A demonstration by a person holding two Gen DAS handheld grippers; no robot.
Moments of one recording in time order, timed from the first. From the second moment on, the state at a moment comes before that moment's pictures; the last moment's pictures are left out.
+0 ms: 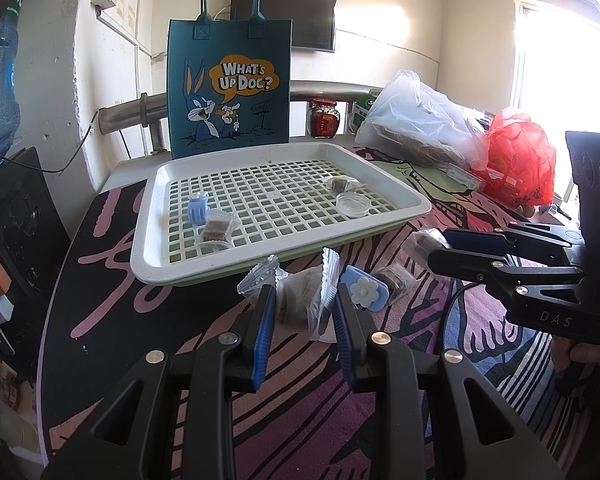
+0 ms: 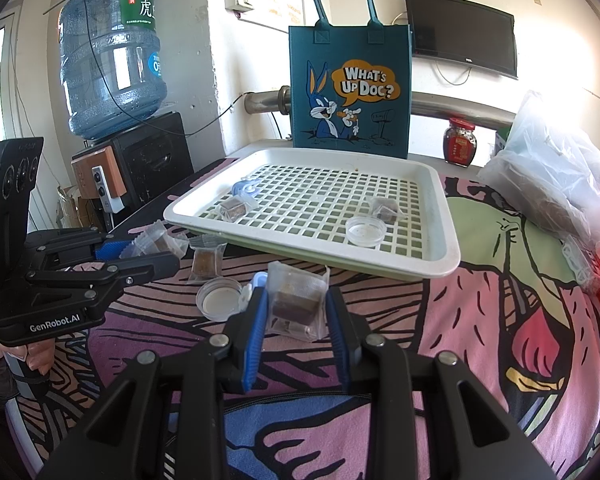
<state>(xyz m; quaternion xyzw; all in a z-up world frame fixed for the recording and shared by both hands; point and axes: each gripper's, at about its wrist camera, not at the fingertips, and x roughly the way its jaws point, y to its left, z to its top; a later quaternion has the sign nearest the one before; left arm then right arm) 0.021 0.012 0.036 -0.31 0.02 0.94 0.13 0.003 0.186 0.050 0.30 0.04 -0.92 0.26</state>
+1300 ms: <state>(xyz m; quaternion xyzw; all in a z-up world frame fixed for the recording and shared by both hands) 0.012 -0.001 0.029 -0.33 -0.02 0.93 0.13 0.001 0.187 0.047 0.32 0.03 -0.91 0.26</state>
